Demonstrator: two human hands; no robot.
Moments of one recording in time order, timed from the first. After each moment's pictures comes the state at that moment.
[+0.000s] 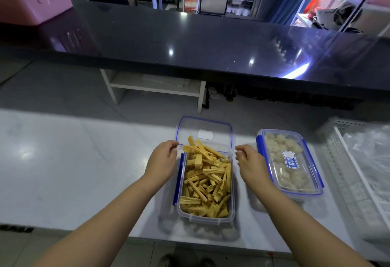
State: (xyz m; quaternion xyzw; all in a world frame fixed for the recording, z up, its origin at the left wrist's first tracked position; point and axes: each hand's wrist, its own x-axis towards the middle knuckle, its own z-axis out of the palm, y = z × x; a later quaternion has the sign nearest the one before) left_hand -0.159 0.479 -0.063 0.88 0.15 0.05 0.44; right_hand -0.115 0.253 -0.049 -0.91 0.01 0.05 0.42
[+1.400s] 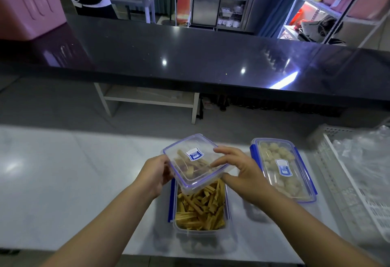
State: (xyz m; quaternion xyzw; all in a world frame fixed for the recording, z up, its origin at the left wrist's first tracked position) left_hand -0.154 0.476 -0.034 0.53 0.35 -0.07 0.77; right_hand -0.134 0.254 0.004 -0.86 -0.28 0.05 0.43
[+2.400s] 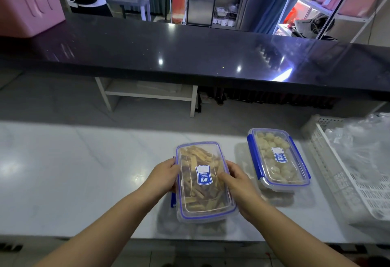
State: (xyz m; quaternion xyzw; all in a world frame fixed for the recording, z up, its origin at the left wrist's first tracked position) left_hand -0.196 0.464 -0.034 0.79 0.17 -0.14 0.57; right_hand -0.180 0.262 -0.042 -0.70 0.08 0.21 0.68
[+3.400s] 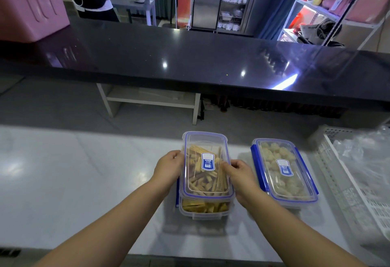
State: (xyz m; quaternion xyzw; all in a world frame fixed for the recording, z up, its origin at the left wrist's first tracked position) left_hand -0.149 0.459 -0.039 0.71 0.24 -0.06 0.66; right_hand -0.120 0.271 -0.049 -0.73 0.16 0.17 0.64
